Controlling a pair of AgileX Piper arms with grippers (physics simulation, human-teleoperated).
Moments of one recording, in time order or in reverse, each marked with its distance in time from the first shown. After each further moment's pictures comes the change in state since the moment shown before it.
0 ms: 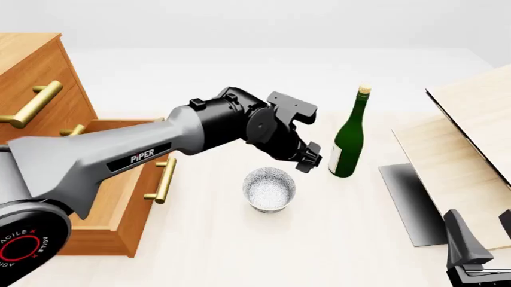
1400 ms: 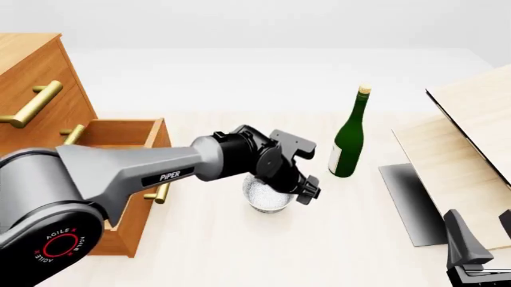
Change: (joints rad) left arm -0.031 0.083 0.121 -0.089 -0.095; right arm 0.000 0.000 0.000 0.000 0.000
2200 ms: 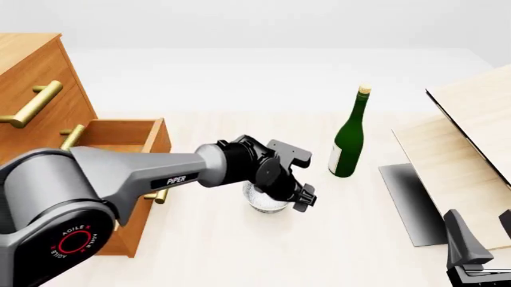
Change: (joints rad) left arm 0.006 0.033 0.036 -0.033 -0.025; right arm 0.000 0.000 0.000 0.000 0.000
